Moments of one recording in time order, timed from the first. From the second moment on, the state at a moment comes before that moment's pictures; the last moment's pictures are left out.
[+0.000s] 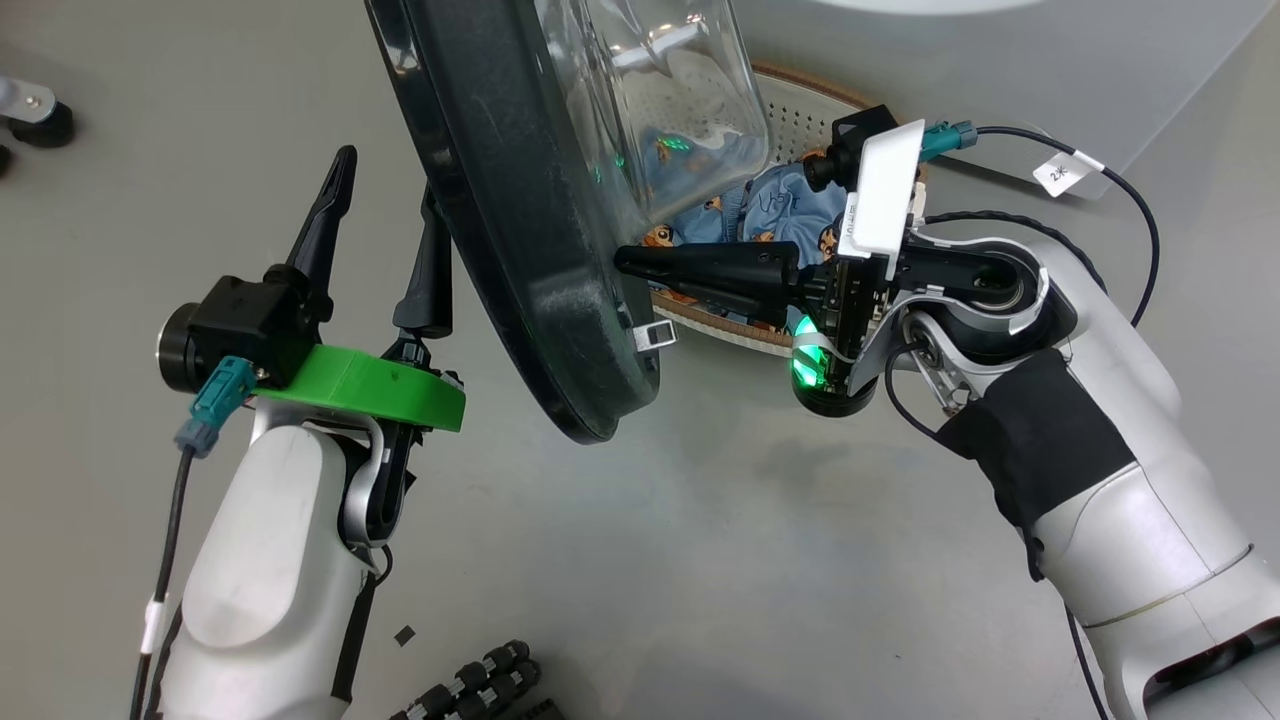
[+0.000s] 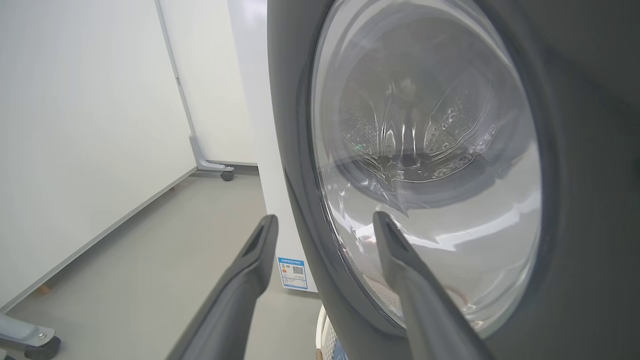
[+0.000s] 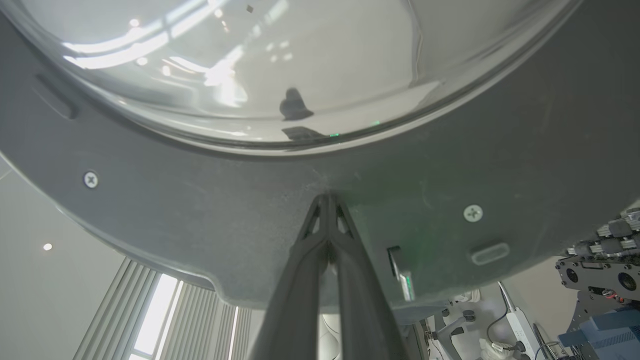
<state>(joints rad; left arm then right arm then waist) -0.31 0.03 -0.21 0.16 -0.32 -0.13 -0.25 -0.66 -0.08 0.55 0.36 1.91 -0.12 0.86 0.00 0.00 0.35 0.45</state>
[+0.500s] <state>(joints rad) -0.30 0.03 -0.17 0.17 -0.32 -0.13 -0.25 -0.66 -0.07 0.55 0.39 1.94 -0.09 0.79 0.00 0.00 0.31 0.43</state>
